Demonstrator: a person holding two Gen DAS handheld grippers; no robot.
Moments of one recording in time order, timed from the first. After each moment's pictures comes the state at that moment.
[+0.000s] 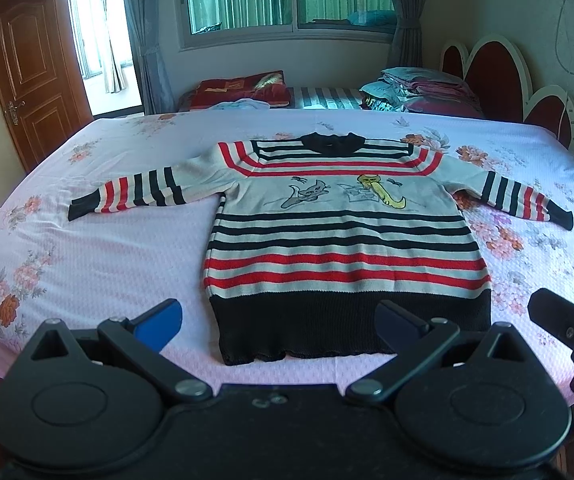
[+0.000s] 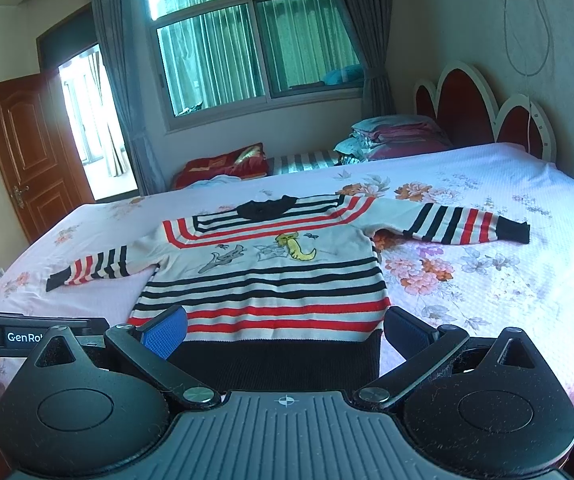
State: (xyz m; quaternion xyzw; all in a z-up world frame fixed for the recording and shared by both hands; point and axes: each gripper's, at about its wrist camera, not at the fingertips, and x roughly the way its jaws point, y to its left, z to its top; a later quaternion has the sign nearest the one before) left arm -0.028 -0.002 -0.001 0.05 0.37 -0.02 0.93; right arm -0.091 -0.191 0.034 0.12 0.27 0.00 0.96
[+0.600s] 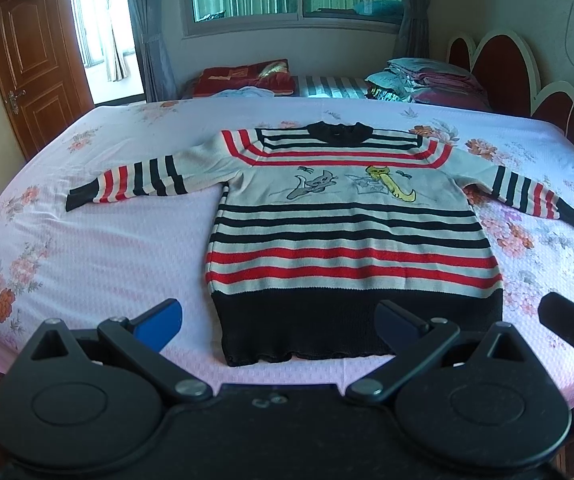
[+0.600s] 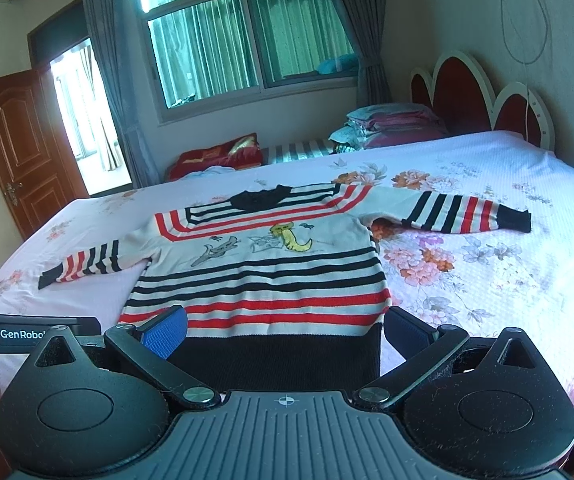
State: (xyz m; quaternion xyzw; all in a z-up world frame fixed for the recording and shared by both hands) left arm -0.007 0.009 -0.011 0.04 0.39 -0.01 0.92; right arm -0.073 -0.194 0.022 0.12 0.28 -0.01 0.95
